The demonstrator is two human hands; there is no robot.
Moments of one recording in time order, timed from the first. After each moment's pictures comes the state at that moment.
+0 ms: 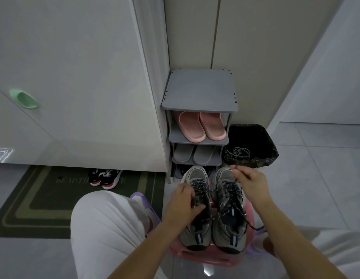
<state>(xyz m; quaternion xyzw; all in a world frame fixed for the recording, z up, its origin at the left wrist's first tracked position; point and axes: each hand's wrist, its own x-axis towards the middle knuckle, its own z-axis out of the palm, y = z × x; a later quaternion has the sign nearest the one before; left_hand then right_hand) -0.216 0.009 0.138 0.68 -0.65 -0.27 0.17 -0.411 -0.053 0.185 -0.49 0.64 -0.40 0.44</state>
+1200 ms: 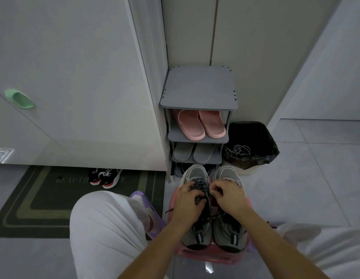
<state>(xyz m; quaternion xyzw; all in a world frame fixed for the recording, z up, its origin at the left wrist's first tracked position) -0.232 0.000 0.124 0.68 -0.63 -0.30 0.22 -0.378 -0.037 0.157 -0.74 0.61 -0.10 0.25</state>
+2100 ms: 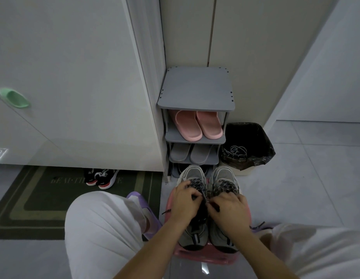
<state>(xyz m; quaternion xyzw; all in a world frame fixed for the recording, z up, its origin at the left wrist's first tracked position) -0.238 -0.008 0.126 0.71 -0.58 -0.31 0.24 -0.379 0.004 0.143 -0.76 0.64 -0.09 0.07</state>
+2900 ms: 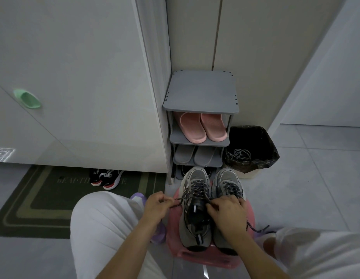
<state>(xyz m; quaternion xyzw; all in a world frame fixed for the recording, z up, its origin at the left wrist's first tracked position) -0.166 0.017 0.139 0.74 -0.36 -0.45 0.34 -0.364 0.004 0.129 -0.72 0.67 -0.09 0.12</state>
